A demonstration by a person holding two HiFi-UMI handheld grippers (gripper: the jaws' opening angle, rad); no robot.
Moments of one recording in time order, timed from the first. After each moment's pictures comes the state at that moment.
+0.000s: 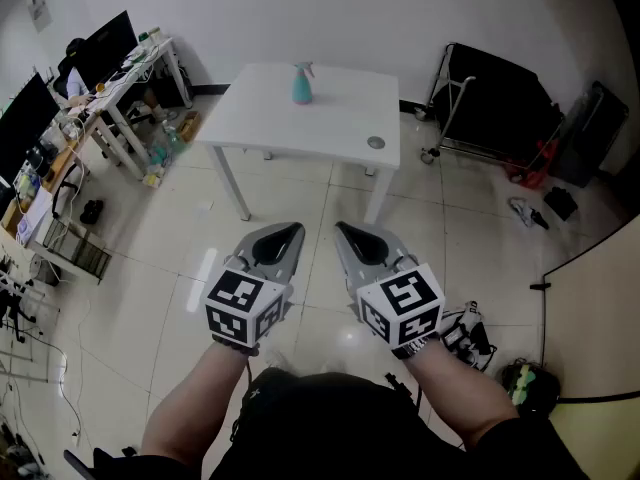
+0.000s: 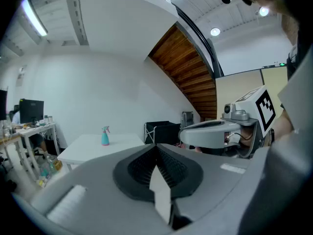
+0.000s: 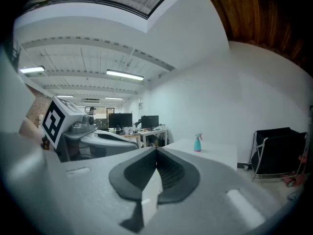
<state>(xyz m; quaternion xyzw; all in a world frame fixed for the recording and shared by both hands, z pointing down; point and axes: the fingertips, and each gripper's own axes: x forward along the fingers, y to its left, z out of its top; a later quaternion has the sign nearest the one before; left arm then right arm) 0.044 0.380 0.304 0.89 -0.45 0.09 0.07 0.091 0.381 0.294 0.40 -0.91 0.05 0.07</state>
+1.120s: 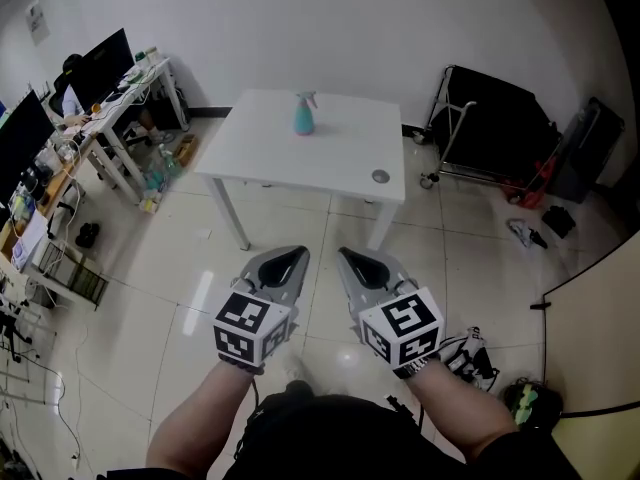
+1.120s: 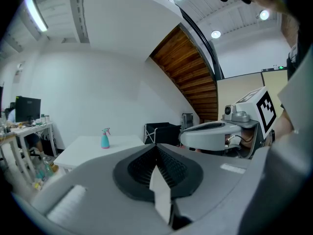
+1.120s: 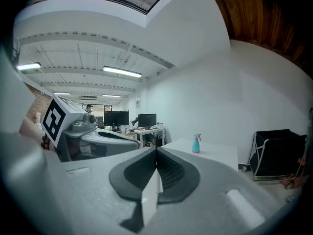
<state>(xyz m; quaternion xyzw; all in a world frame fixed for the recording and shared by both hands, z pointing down) 0.026 0.330 0.306 0.90 -0.43 0.08 0.08 0.071 0.334 0.300 0.42 -0.90 0.06 0.08</state>
